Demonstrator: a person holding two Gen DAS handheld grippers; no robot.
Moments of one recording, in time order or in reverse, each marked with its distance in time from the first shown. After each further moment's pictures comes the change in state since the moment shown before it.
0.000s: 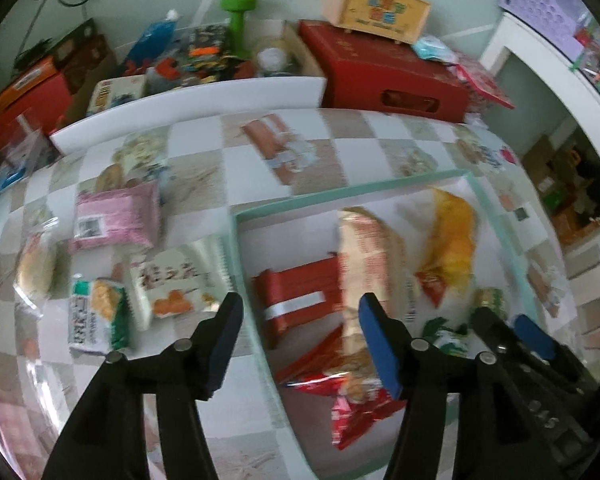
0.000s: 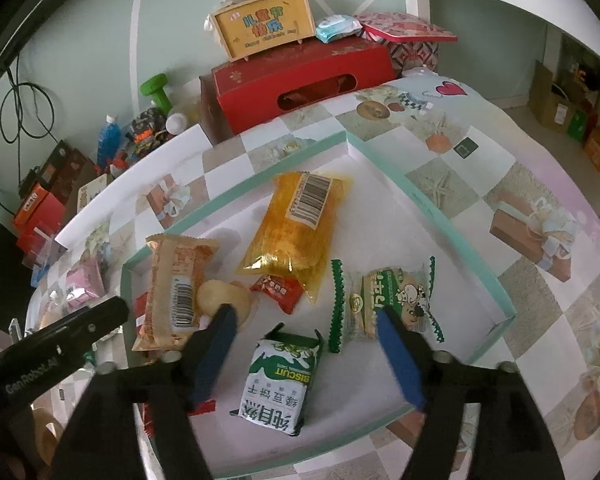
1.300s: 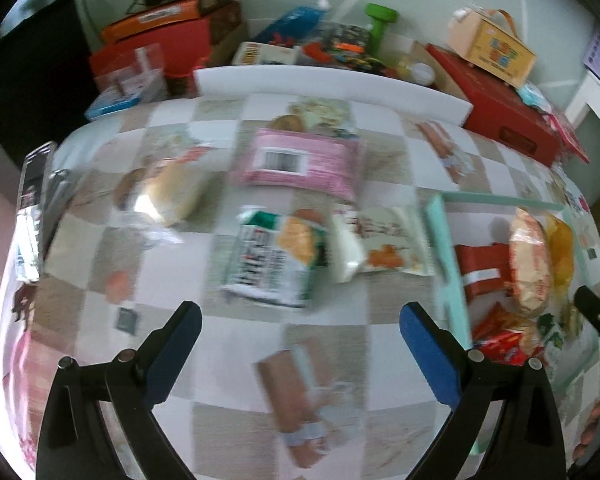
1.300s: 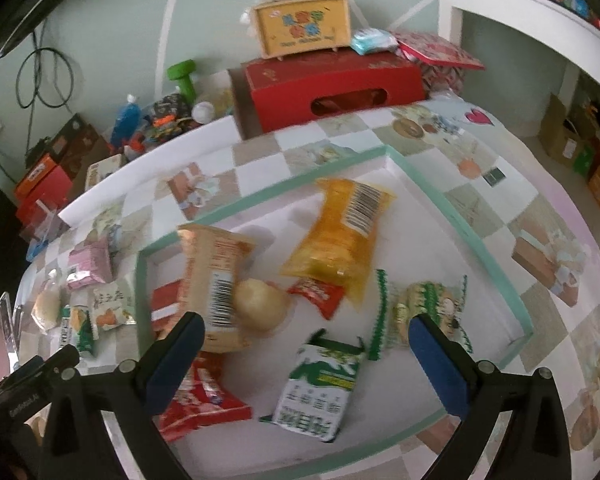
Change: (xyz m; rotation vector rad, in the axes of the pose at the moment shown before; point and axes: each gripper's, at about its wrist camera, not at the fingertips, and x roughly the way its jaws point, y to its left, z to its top) left arm -0.019 0.130 -0.053 -0.217 -0.059 0.189; right arm -0.004 0.051 -0.004 -0.126 -0.048 -0.003
